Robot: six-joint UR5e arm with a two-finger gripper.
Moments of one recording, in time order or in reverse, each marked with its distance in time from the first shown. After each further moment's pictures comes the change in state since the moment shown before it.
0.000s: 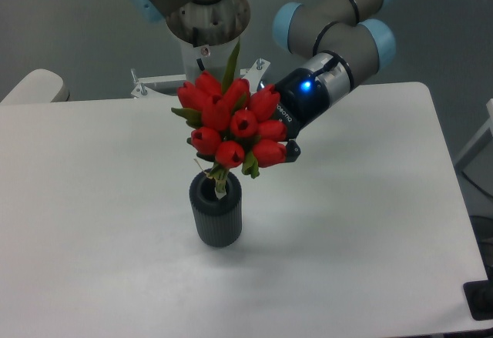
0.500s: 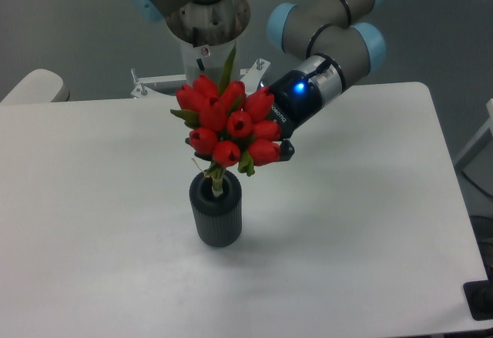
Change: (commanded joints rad) arm -0.012 0.015 -0.040 0.000 -0.002 0.038
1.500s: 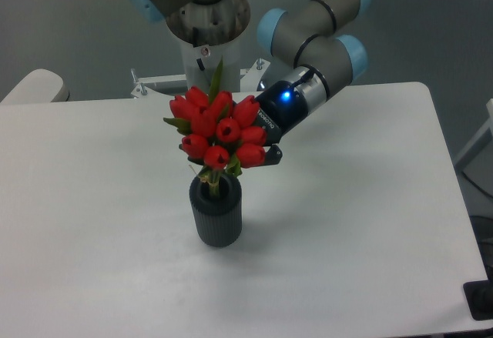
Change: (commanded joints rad) arm 0.014 -0.005 -0.159 0.002 0.011 0.219
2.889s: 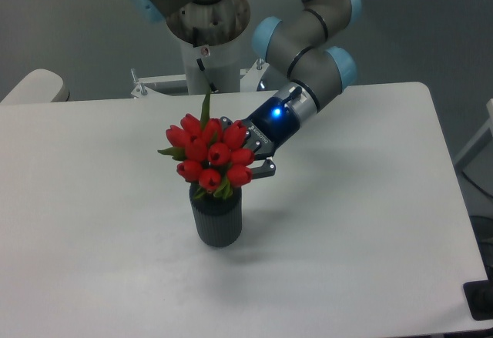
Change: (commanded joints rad) arm 0.005 -0.038 -0.014 0.000 0.130 0.051
